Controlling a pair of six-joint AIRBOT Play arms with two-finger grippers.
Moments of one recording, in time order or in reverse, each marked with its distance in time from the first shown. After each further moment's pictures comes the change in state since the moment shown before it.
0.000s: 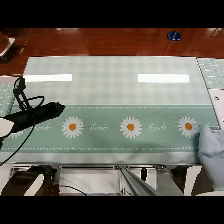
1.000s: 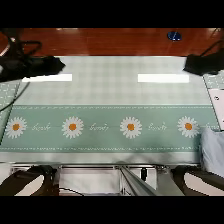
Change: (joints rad) left arm -0.083 -0.431 0.602 0.106 -0.079 0.121; right arm 1.294 -0.672 0.430 0.237 -0.639 -0.167
